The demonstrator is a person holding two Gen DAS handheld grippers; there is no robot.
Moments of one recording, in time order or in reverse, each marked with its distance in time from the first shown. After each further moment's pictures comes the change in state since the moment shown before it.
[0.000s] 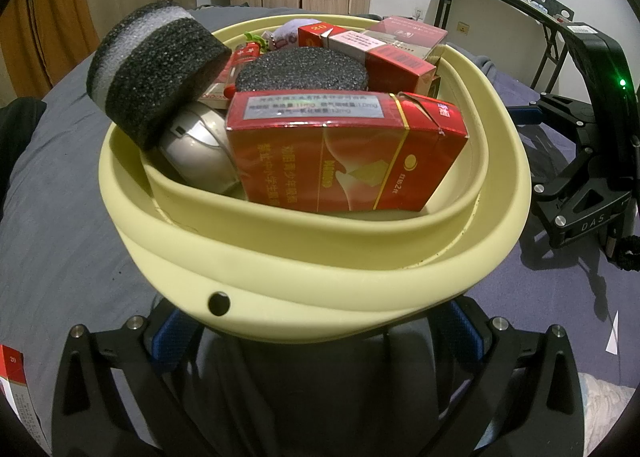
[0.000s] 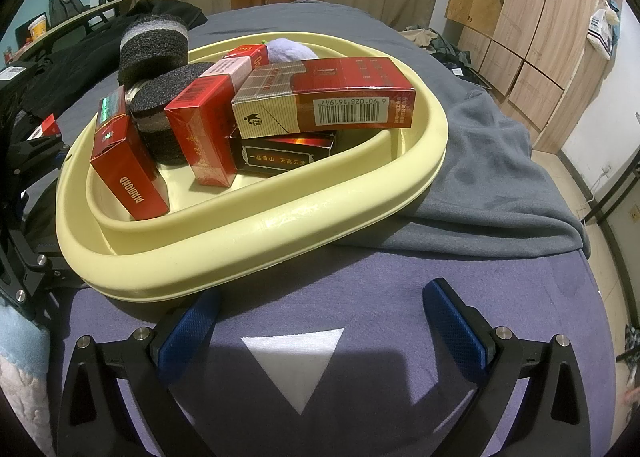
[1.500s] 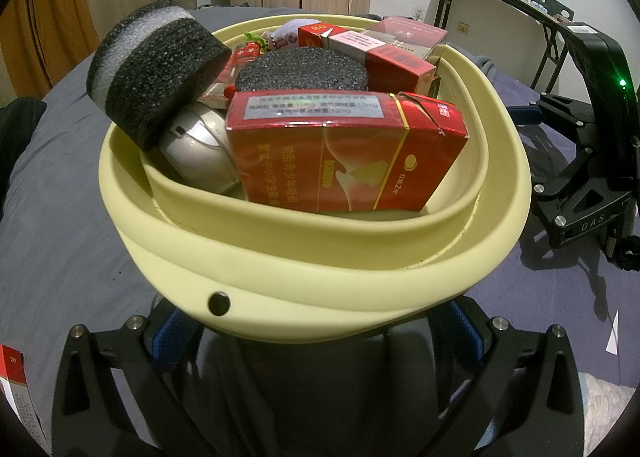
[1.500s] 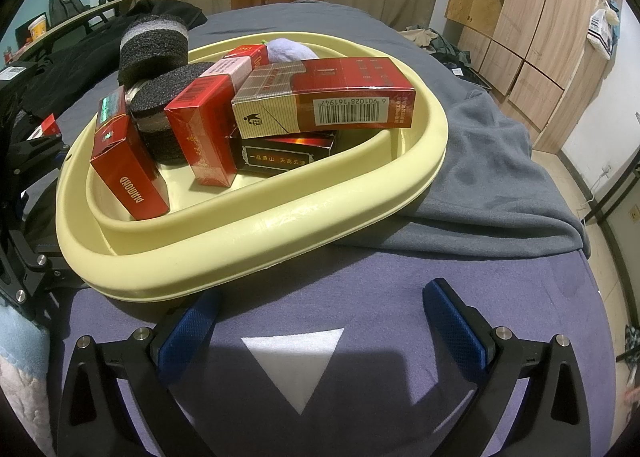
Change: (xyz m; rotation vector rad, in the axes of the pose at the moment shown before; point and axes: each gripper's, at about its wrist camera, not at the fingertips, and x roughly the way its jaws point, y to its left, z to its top) left arm 0.000 0.000 0.000 0.000 0.000 0.000; right arm 0.000 0.000 0.000 0.000 0.000 0.000
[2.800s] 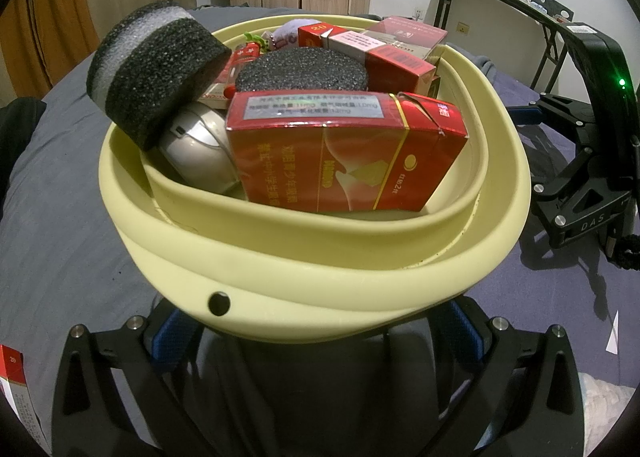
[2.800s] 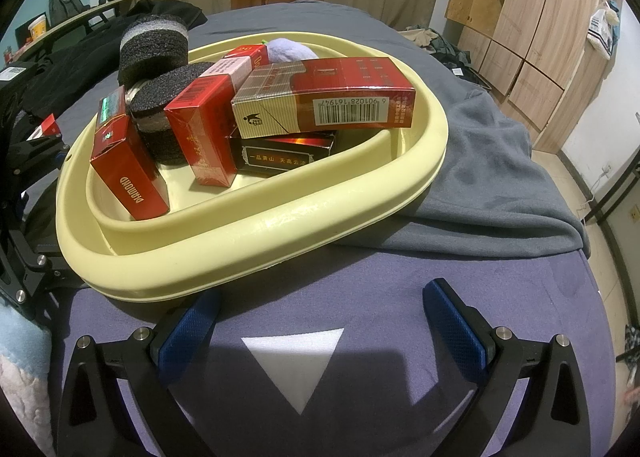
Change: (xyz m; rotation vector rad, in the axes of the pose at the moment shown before) left arm -0.001 0.000 -0.001 0.000 -0.001 0.000; right arm 0.000 0.001 0.000 0.002 0.001 0.002
